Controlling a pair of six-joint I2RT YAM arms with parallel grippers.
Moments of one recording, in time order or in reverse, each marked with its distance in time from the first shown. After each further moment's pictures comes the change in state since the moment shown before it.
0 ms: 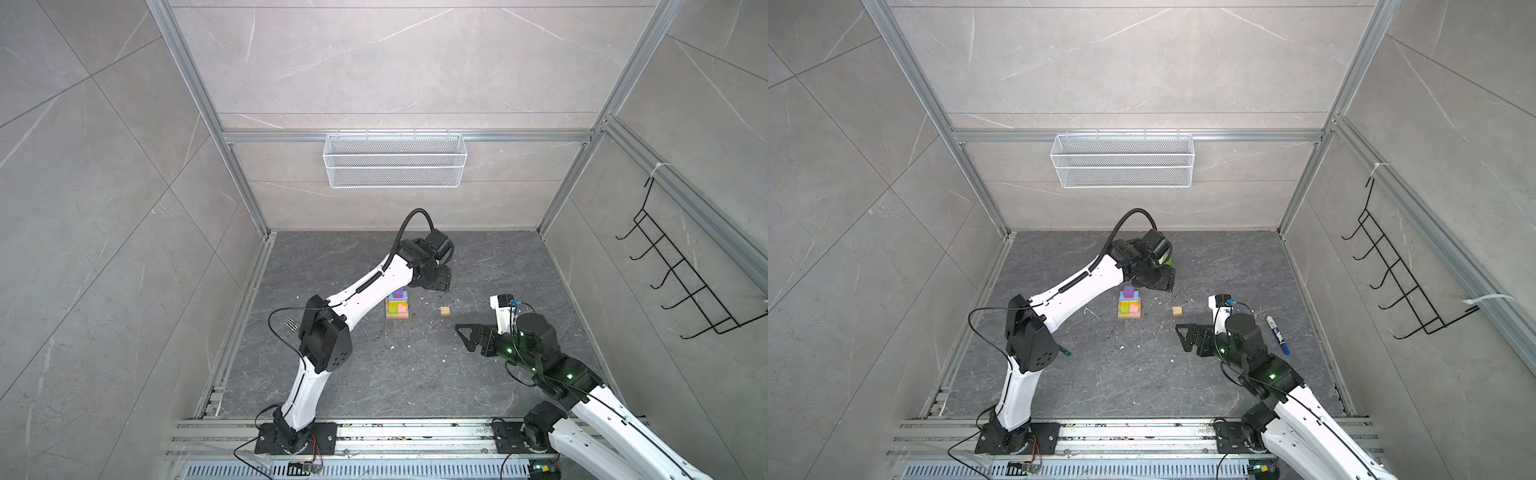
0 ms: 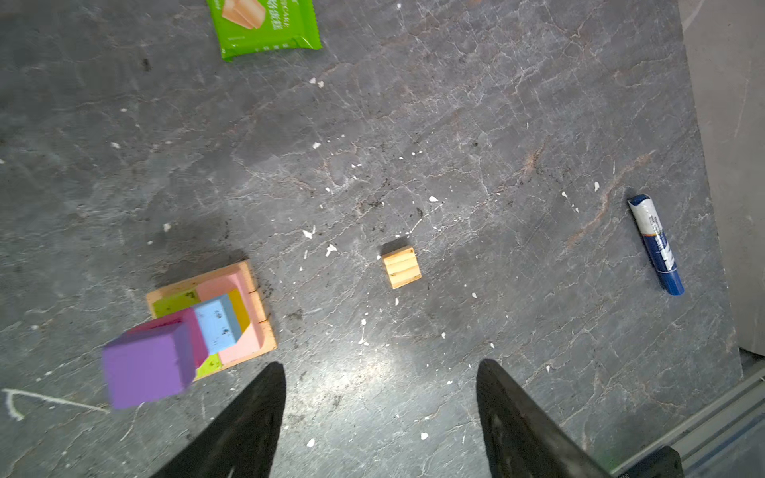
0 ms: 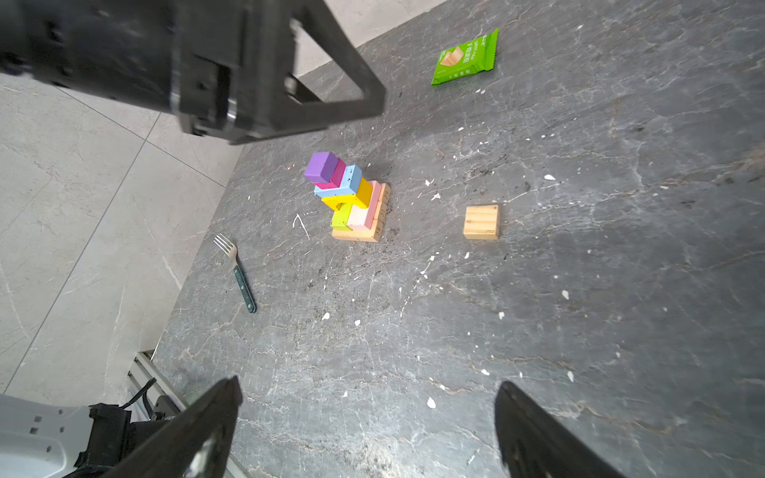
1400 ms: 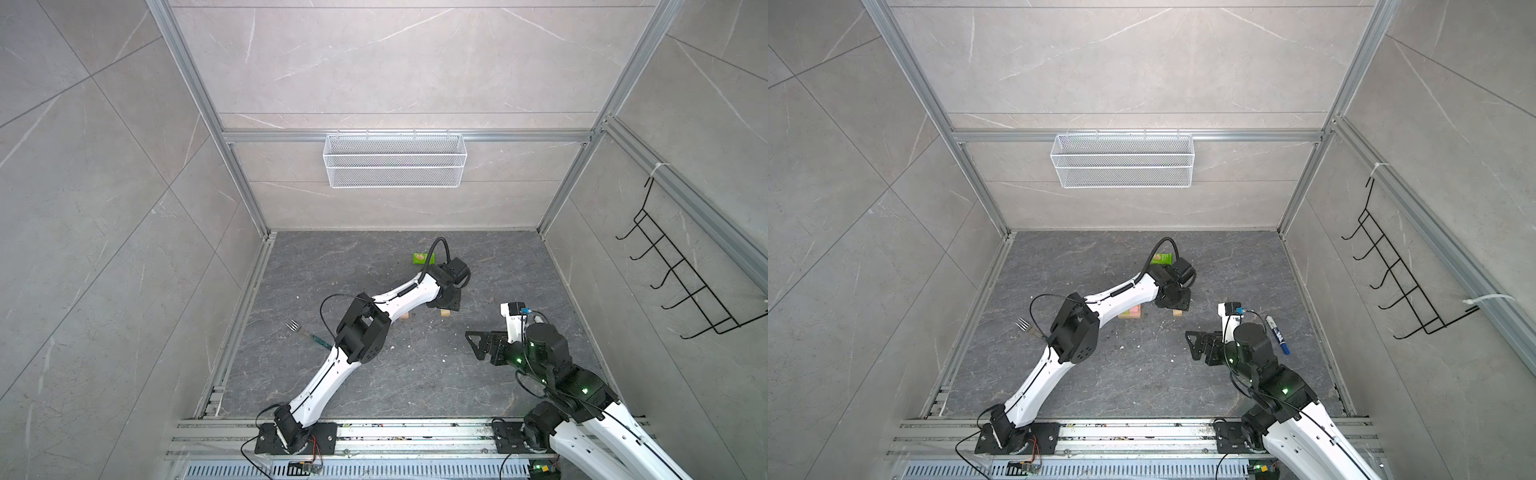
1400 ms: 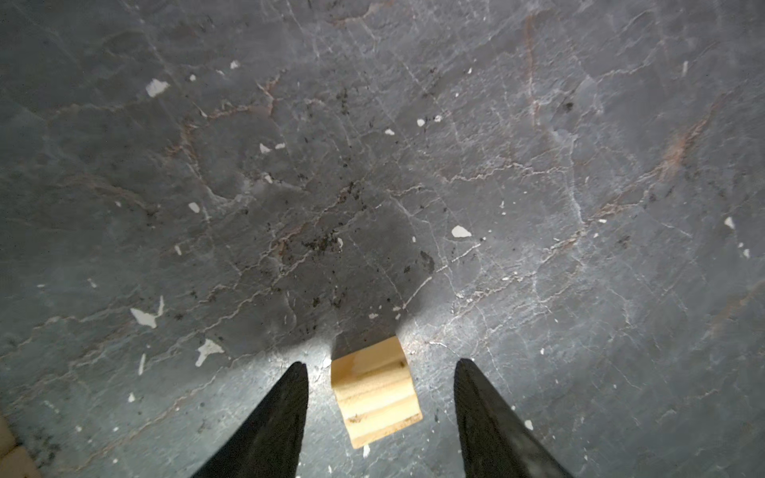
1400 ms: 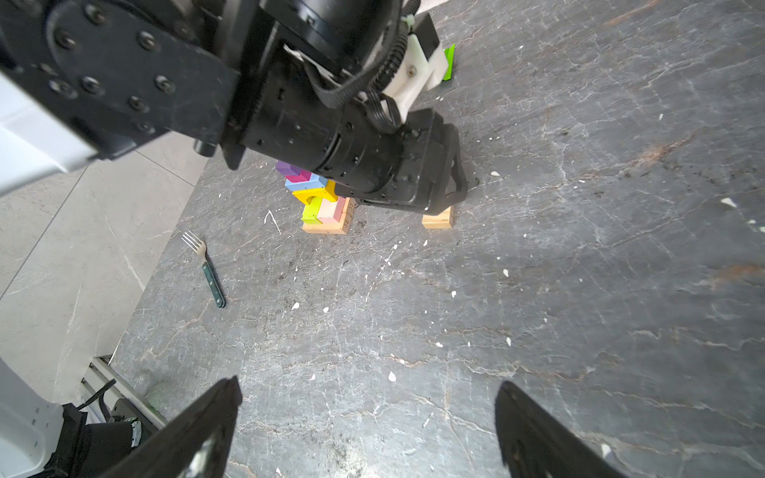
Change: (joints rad) left arm -0.064 0.345 0.095 0.136 -0.028 -0.092; right arm 0.000 -0.123 -0.005 -0.153 0.080 -0.045
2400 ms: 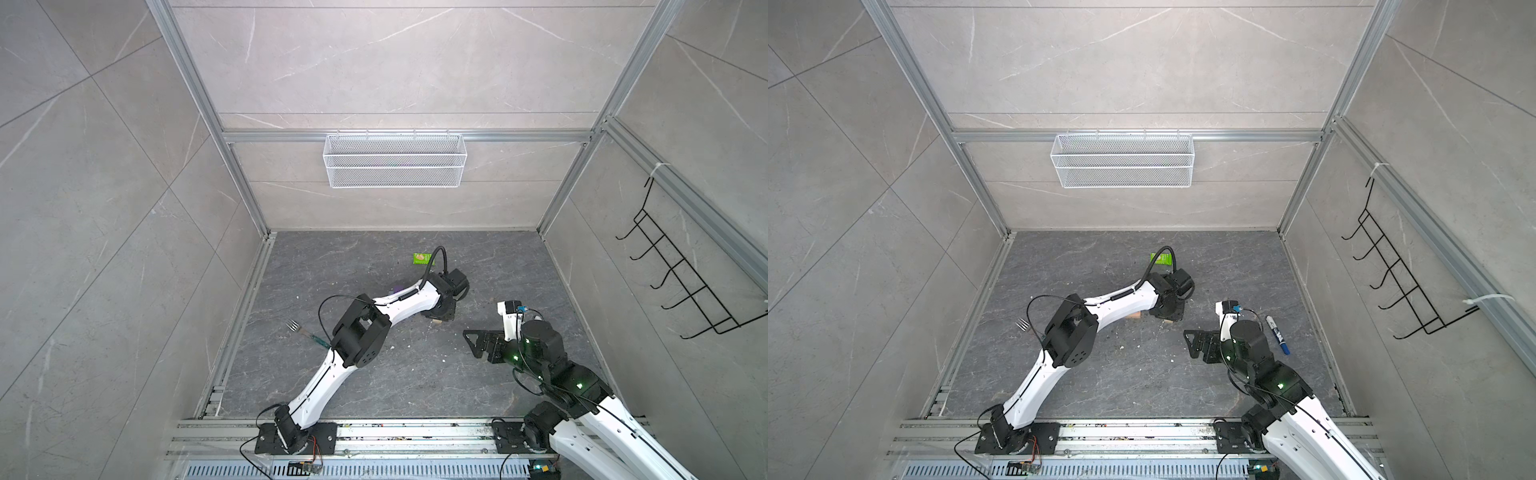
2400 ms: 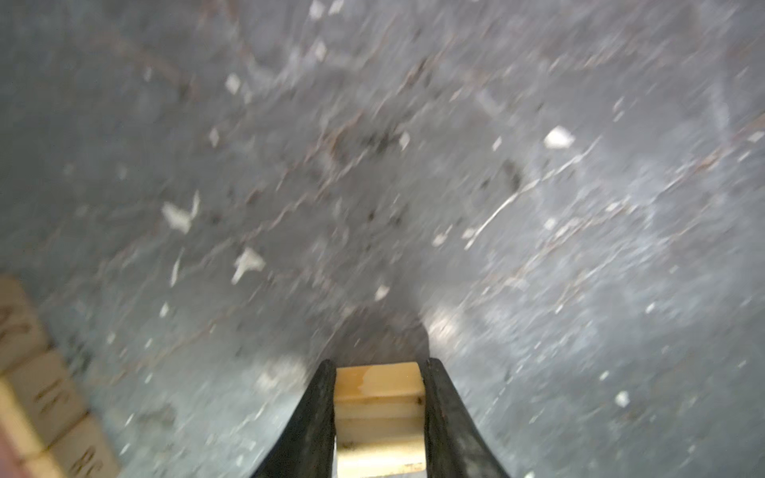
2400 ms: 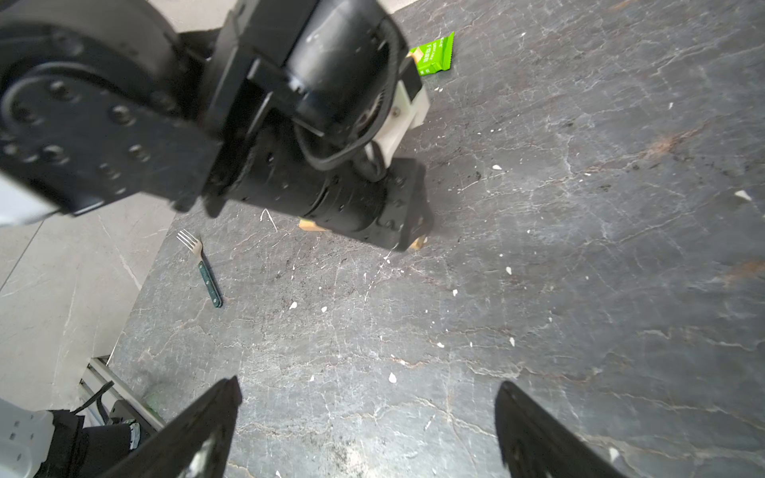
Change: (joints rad) left arm -0.023 -0.111 -0.222 0.002 -0.064 -0.025; right arm 0.000 0.059 0.000 0.036 -0.007 0.014
